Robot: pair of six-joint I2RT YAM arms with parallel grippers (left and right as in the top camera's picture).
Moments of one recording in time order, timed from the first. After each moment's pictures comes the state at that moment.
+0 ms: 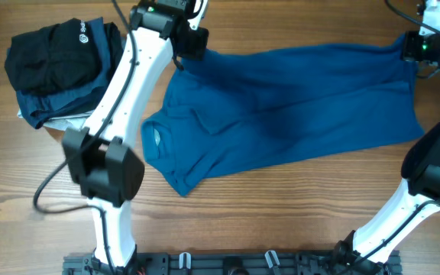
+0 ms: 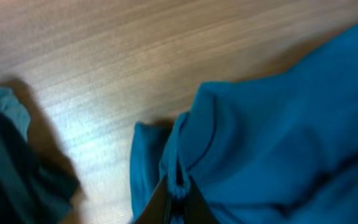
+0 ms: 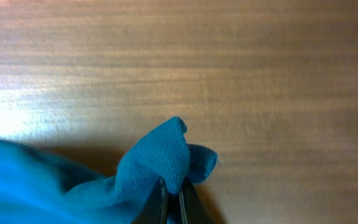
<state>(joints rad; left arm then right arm) -0.35 2.10 2.13 -1.12 -0.06 -0.03 -0.42 2.12 1.85 -0.69 -0.20 -0.29</state>
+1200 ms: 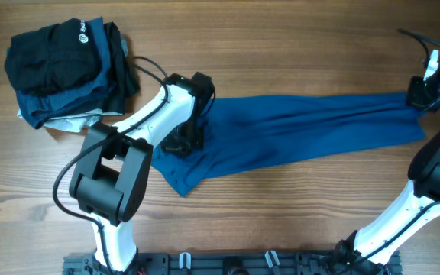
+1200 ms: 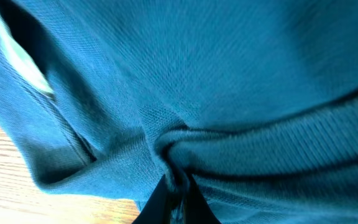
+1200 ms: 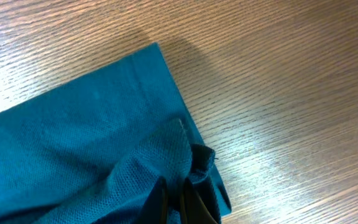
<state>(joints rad) -0.46 2.00 1.36 -1.18 -0.05 -0.43 -0.49 2.12 1.71 -0.97 0.15 -0.18</state>
